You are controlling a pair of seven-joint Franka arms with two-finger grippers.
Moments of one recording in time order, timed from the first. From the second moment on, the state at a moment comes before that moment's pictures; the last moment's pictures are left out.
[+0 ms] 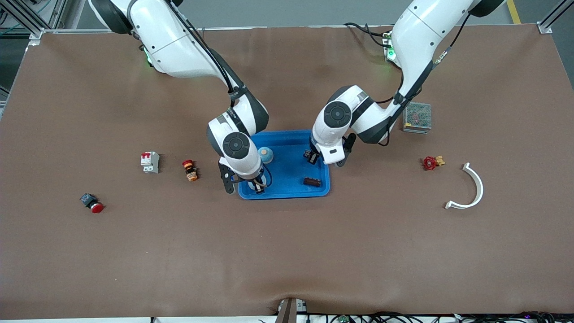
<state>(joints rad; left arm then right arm) -0.29 0.62 -0.45 -1.87 0.19 2.42 -1.95 0.61 0.76 0.00 -1.56 0.06 2.34 1.81</state>
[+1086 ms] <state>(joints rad) -0.32 0.68 -0.45 -1.83 0.26 2.44 -2.05 0.39 0.66 -0.04 -1.39 0.01 1.82 0.80</state>
